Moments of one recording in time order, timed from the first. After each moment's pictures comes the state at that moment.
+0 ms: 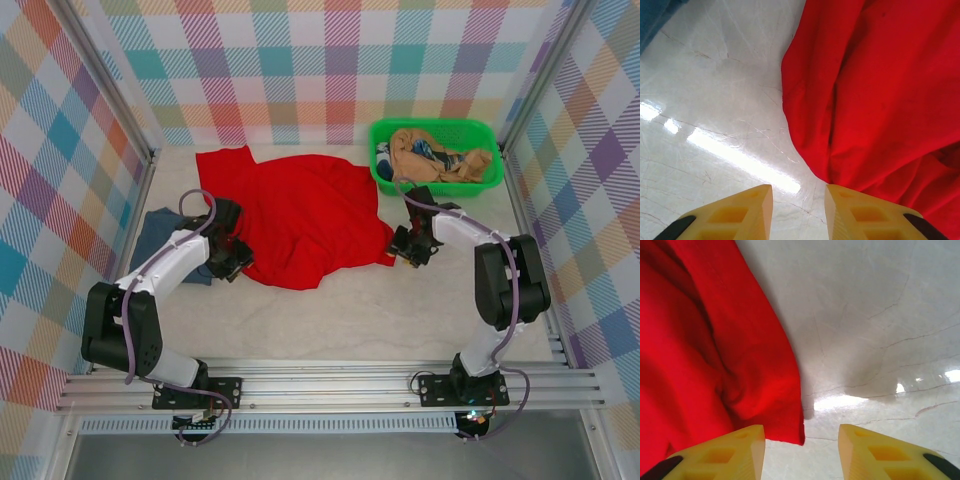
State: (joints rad) left arm -0.25 1.47 1.02 -0.86 0.07 -0.98; right arm 0.27 1.75 1.12 -0.69 -0.19 0.71
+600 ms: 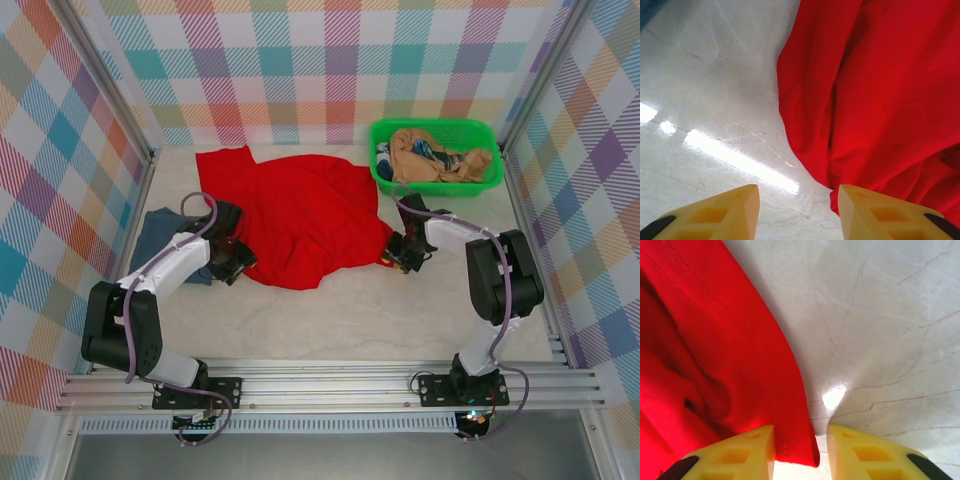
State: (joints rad) left arm -0.25 1.48 0.97 -0.80 0.09 -0.98; right arm 0.31 1.79 1.08 -0.63 -0.22 0.84
